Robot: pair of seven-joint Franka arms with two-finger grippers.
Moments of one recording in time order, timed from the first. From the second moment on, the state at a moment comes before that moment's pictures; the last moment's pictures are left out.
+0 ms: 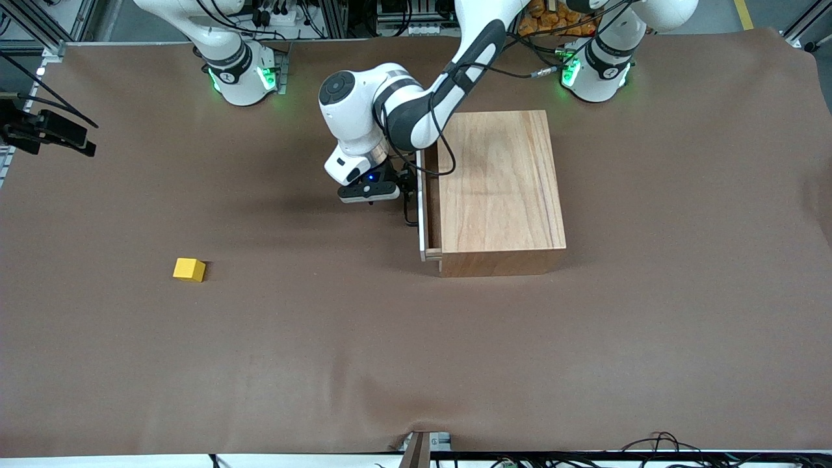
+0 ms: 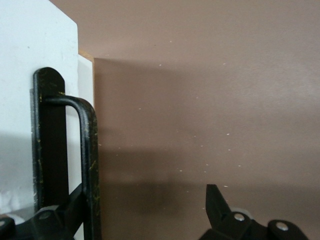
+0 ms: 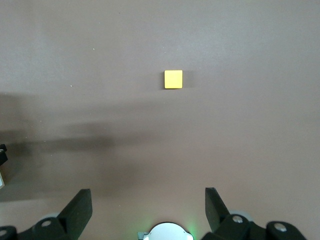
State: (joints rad) left arm -1.13 0.81 0.16 -1.21 0.11 1.97 -1.04; right arm -0.04 -0.02 -0.02 -1.52 0.03 1.38 0.01
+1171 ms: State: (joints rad) left arm -1.13 0.82 0.14 -1.21 0.06 2.10 -1.04; right arm -0.05 -0.01 -0.02 -1.52 0.04 1.39 0.01
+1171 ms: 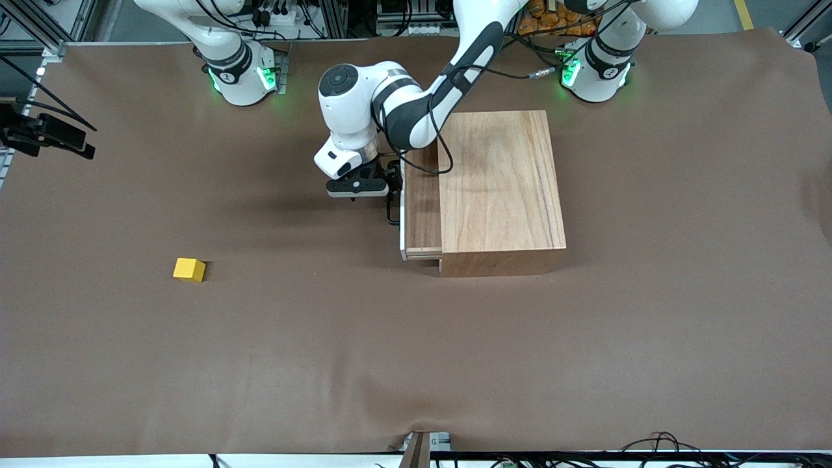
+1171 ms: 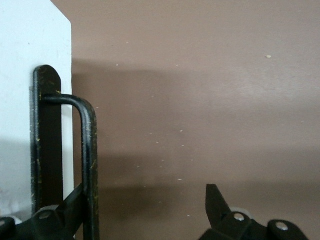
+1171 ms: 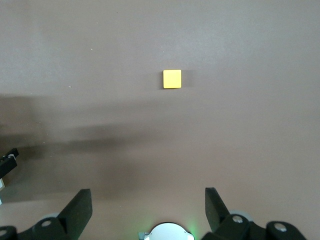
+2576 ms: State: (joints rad) left arm -1.13 0.80 0.12 -1.16 -0.05 2.13 -1.08; right arm -0.12 0.05 -0.02 -1.53 0.09 1.44 0.01
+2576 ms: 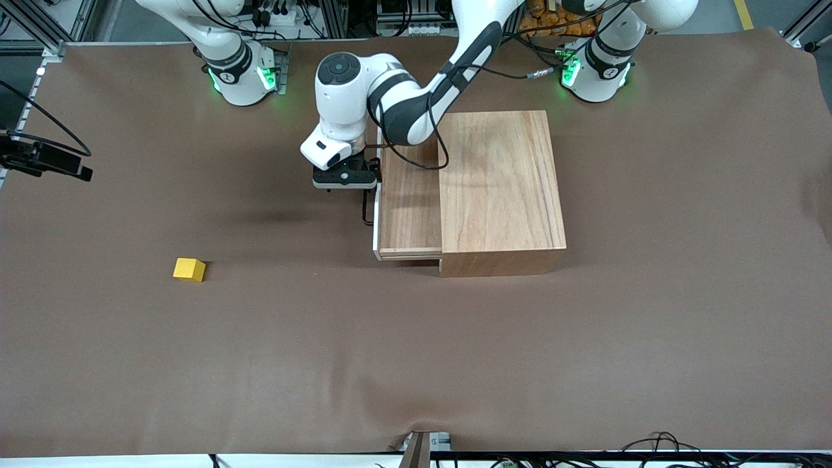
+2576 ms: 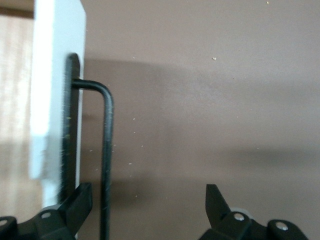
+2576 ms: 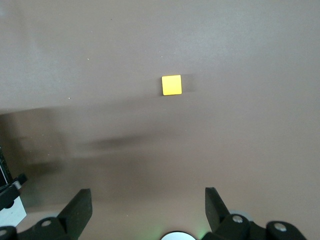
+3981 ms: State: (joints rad) left arm -0.51 0.02 0.19 -1.55 0.03 1.50 -0.40; right arm -0.12 -0.08 -0.03 -1.42 0.06 1.16 0.01
